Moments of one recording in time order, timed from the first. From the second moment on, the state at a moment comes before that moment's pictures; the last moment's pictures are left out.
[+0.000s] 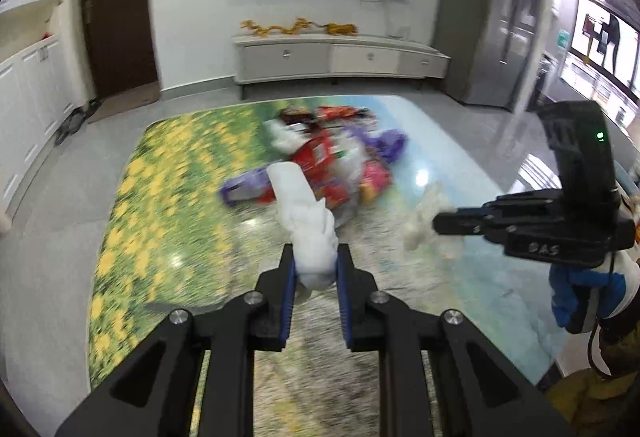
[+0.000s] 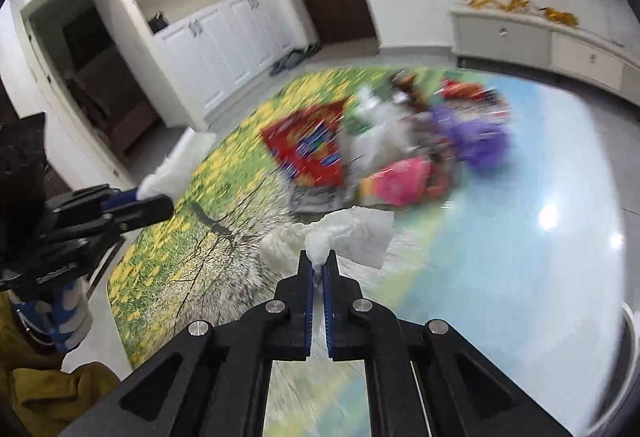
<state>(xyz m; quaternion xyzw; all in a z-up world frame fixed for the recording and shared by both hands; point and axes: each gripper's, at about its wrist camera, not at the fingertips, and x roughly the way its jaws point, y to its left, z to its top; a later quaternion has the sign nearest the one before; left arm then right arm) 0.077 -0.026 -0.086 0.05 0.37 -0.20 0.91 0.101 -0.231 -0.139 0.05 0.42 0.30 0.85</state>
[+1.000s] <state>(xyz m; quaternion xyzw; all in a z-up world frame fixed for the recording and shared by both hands) 0.175 -0.432 -0.123 0.10 0.46 -0.44 0.76 0.088 -0.594 -0.207 0.16 0.46 -0.07 0.87</state>
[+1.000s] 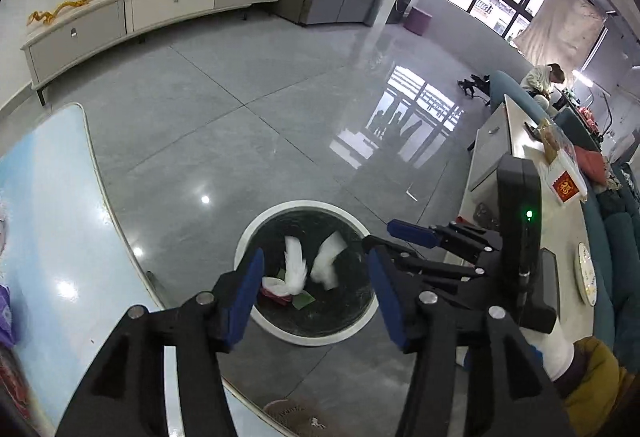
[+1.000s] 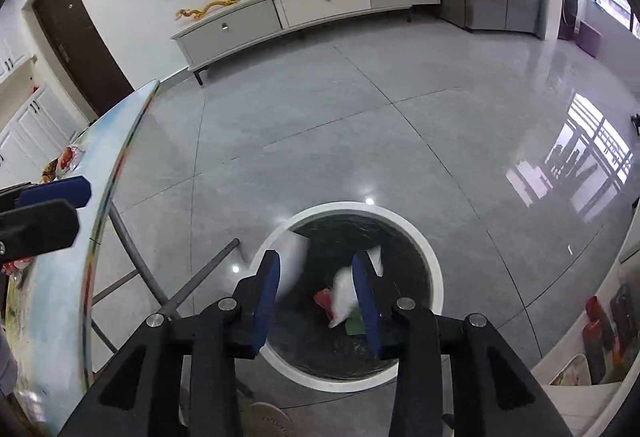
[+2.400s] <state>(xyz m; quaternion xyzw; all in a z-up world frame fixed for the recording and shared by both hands) 0.189 -0.055 -0.119 0.06 0.38 -0.18 0.90 0.124 -0.295 -0.111 0.04 0.42 0.16 0.89</state>
